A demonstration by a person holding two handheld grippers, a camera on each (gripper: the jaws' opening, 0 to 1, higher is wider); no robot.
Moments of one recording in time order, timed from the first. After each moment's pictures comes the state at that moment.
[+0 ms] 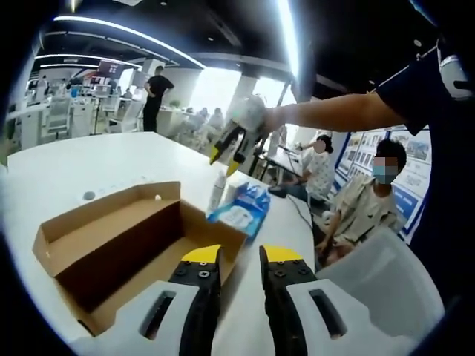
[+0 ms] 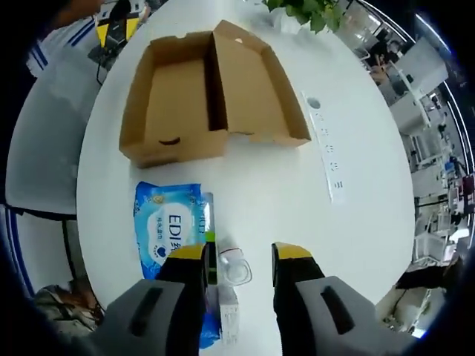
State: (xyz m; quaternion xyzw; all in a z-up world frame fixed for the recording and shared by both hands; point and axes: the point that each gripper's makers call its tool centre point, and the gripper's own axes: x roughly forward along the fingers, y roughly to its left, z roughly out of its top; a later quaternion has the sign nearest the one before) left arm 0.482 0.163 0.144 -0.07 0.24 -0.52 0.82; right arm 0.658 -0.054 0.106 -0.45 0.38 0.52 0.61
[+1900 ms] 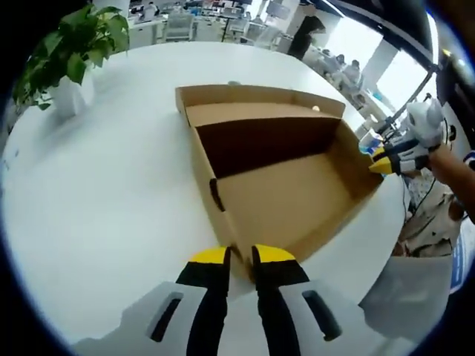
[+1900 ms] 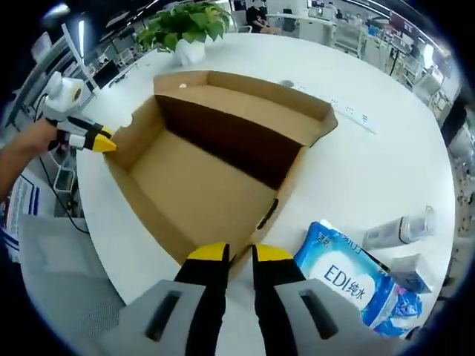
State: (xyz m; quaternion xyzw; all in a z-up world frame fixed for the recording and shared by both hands) left arm 0.490 0.311 0.034 -0.05 0.50 -0.17 0.85; right arm 0.546 0.048 0.033 -0.13 0.50 0.36 0.78
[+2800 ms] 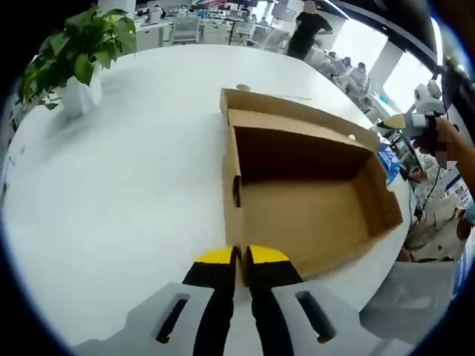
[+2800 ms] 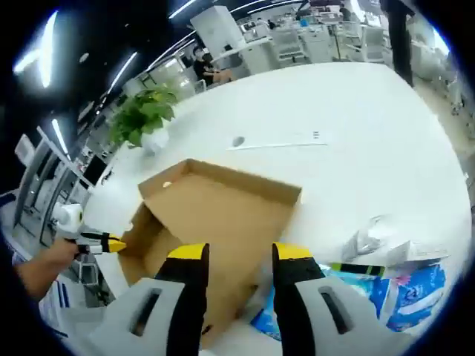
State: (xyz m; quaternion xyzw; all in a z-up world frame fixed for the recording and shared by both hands) left arm 0.494 0.321 0.033 -0.05 0.49 -0.14 0.86; right arm 0.635 -0.003 0.068 0.05 0.49 0.24 0.84
